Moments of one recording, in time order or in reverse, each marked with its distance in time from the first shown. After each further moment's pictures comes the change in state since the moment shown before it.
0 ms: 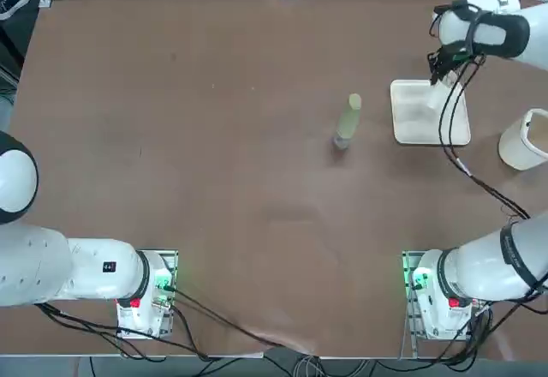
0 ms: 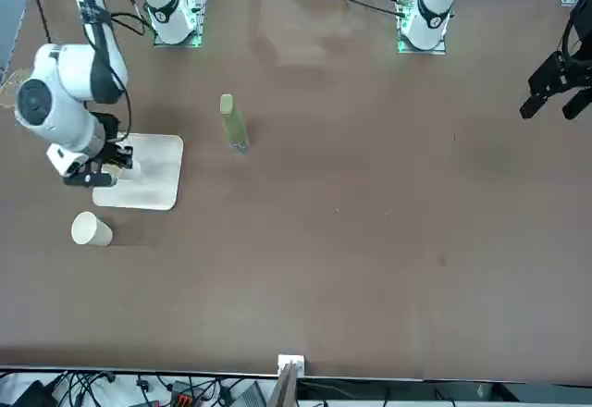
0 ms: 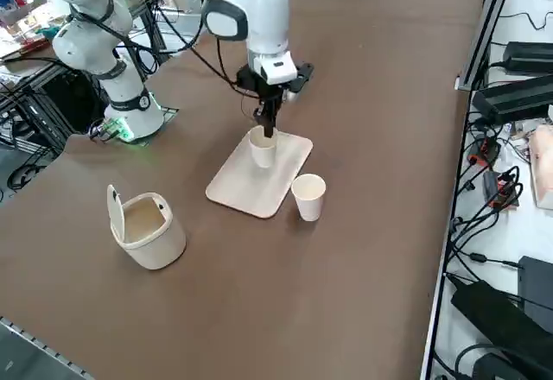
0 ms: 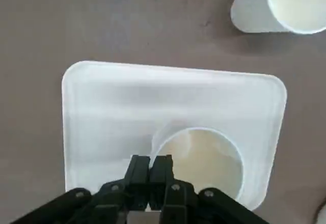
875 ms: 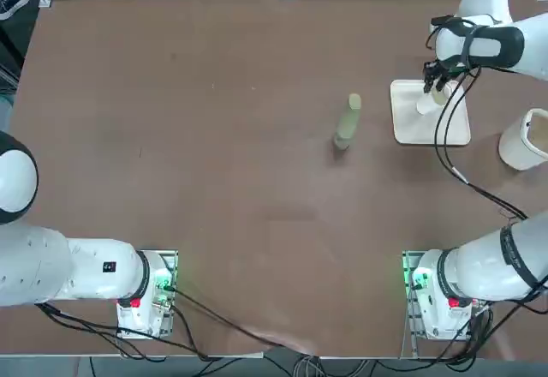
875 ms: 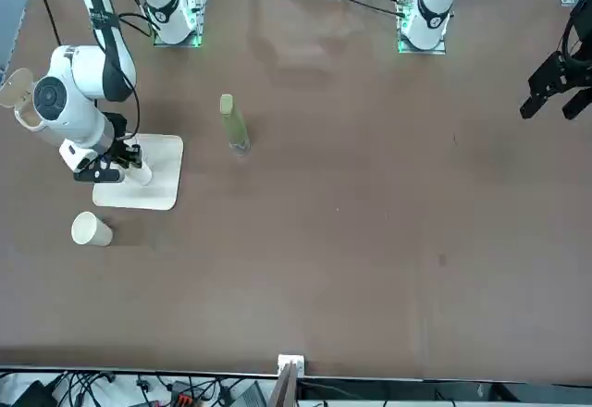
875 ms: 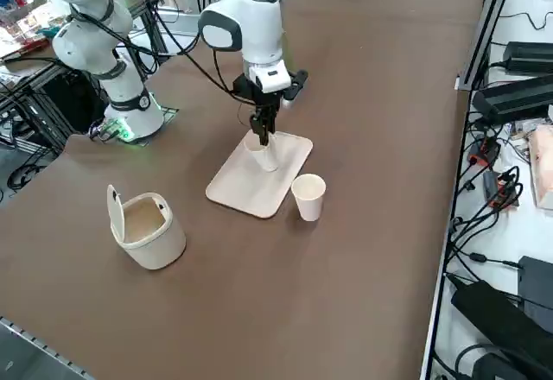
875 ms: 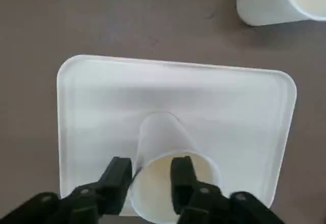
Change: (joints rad) arm -0.001 -0.001 0.000 -0.040 -0.001 0.048 0.000
